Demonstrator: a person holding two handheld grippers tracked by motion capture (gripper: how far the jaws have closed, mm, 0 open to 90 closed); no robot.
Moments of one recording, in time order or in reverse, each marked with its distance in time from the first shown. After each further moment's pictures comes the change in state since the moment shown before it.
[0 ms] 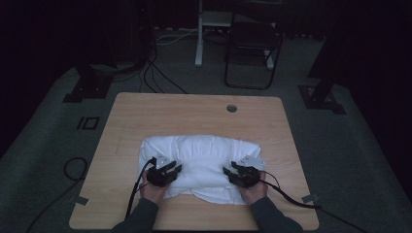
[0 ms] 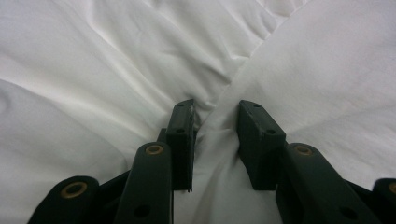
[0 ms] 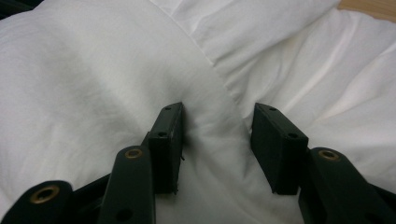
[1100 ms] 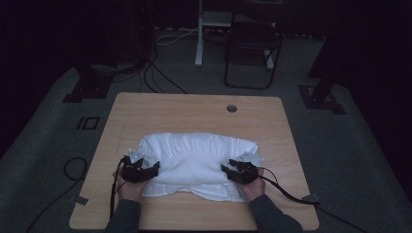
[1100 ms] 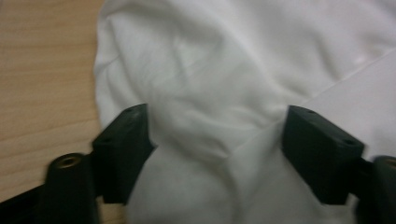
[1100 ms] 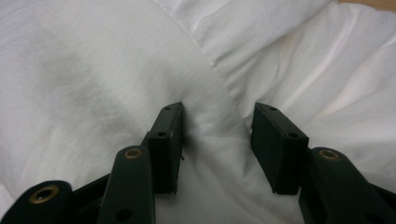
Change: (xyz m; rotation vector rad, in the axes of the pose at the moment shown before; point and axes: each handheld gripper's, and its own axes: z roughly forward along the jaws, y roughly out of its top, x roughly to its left) left arm 0.054 -0.014 -0.036 0.035 0.272 -0.179; right arm -0.005 0.007 0.009 0.001 0.039 0.043
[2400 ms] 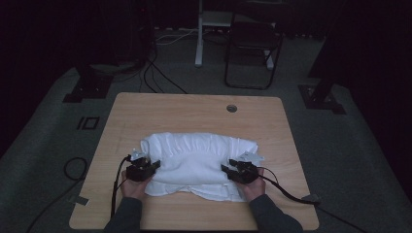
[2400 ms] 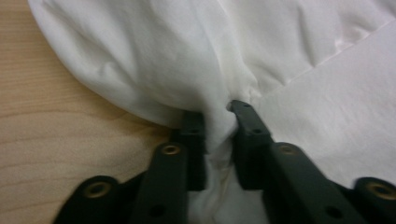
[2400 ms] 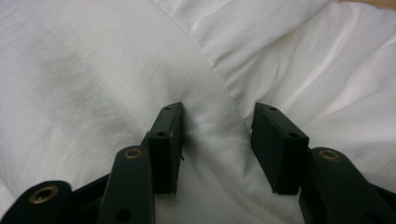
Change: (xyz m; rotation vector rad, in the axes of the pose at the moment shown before) left arm 0.003 0.000 0.012 0.024 -0.208 -0.045; right arm -0.001 0.000 0.000 -0.003 0.011 0.010
